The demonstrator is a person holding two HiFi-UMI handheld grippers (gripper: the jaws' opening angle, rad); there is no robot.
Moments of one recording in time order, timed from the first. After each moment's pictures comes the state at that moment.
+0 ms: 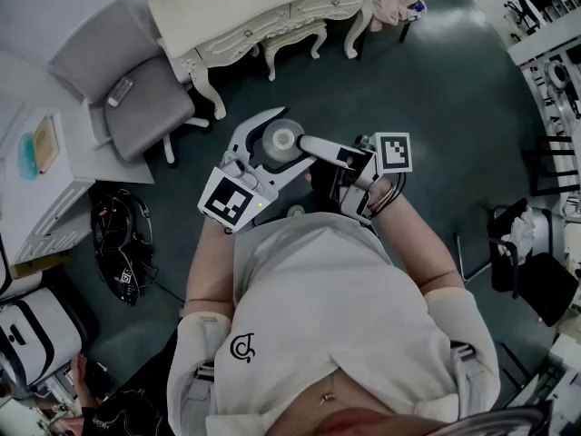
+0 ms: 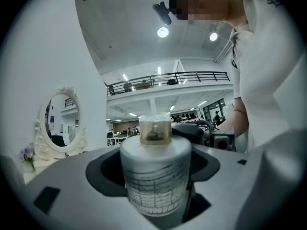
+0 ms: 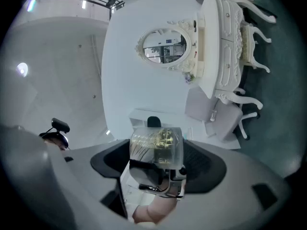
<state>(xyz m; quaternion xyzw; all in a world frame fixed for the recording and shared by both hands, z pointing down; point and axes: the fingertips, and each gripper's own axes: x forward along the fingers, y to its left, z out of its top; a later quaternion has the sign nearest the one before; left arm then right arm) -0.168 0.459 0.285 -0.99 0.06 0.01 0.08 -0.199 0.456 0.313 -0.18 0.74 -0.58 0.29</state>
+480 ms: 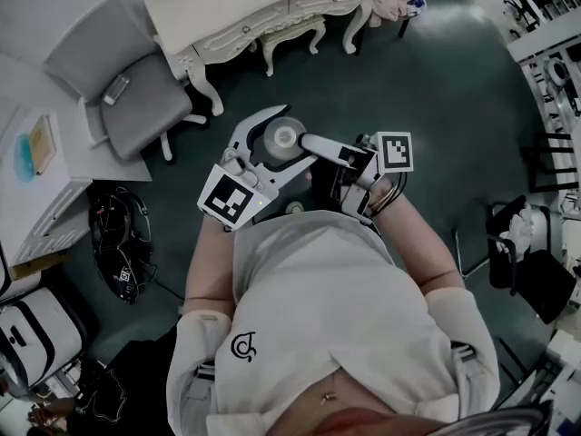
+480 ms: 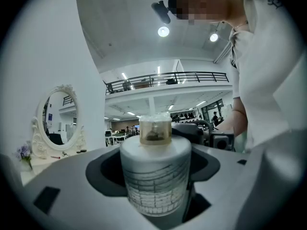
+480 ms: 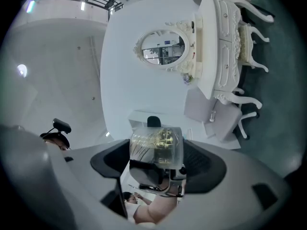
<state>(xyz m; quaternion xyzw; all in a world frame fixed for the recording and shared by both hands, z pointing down) -0.165 0.453 0.289 -1.00 0.05 0.00 0.07 -0.197 0.450 0.316 -0.18 0.73 -0.59 0.30</state>
